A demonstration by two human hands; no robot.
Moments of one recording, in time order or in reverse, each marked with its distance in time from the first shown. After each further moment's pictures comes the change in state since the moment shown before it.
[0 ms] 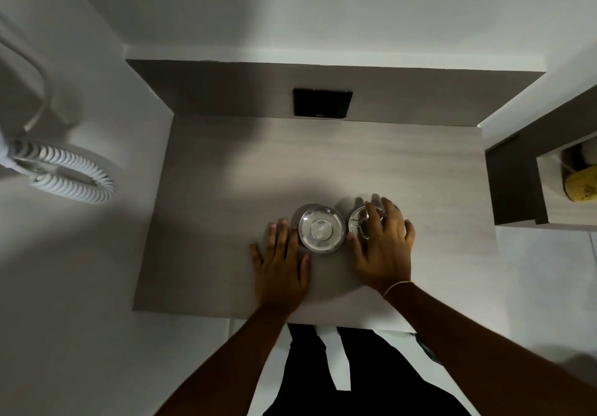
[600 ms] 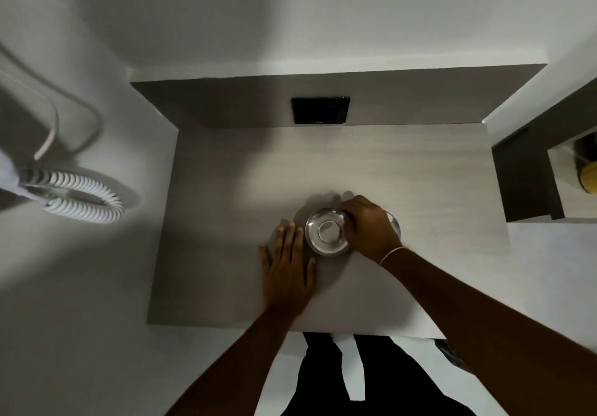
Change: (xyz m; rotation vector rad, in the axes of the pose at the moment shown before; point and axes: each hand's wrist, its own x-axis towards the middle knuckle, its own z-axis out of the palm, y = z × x) left_hand 0.013 0.002 -0.016 -0.084 -0.027 0.023; right_hand 0.062 -0.035 -0.014 0.340 -0.195 -0.144
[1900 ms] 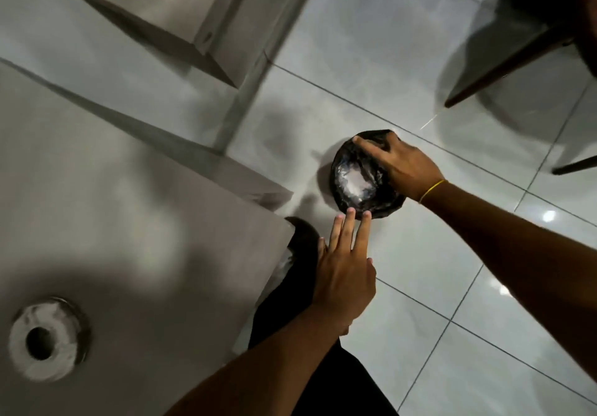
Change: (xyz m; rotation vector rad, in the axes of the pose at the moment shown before) left_hand -0.144 0.295 0.283 0.125 -0.864 0.941; right_hand -0.384 0.472 0.028 -0.292 0.267 0.644
